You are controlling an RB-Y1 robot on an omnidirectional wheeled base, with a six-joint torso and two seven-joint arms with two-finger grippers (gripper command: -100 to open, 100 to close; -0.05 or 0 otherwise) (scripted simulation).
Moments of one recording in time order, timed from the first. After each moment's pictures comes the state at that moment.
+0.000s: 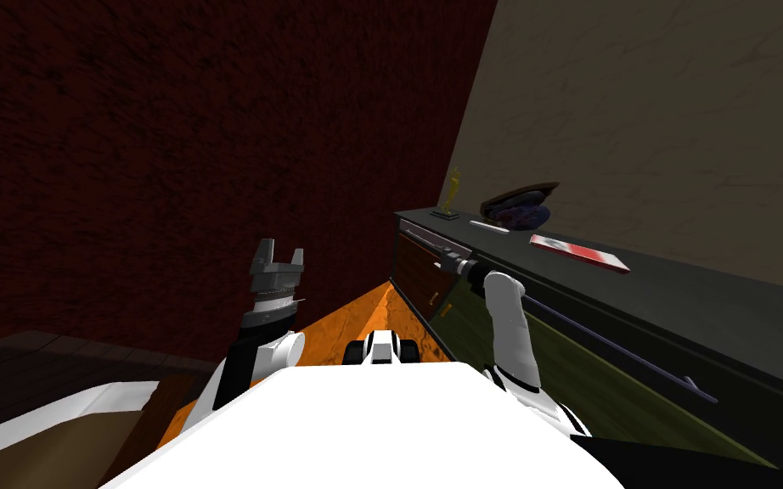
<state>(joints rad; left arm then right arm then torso) 0.52 0.01 0.05 -2.35 0.01 -0.42 0.09 -0.12 -0.32 -0.43 -2.05 2.17 -1.15 0.58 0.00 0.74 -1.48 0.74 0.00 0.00</state>
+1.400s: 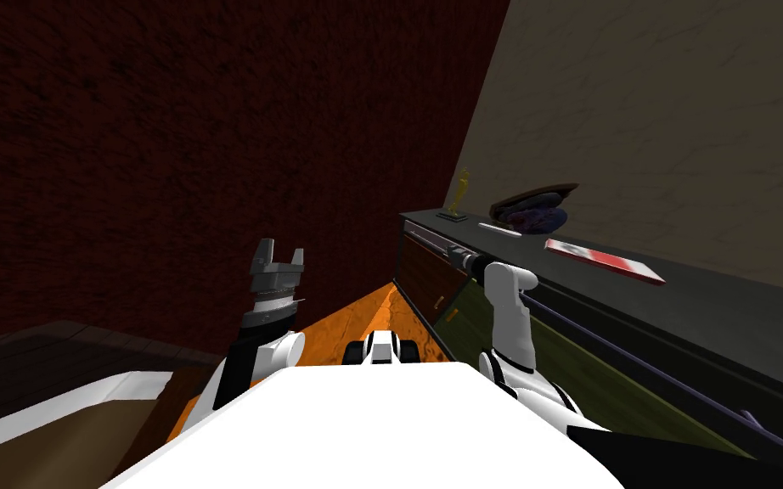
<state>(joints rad) 0.52 0.01 0.05 -2.35 0.01 -0.42 0.09 -0.23 -0.36 -0.47 -2.02 2.43 -1.25 0.63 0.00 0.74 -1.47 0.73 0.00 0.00</state>
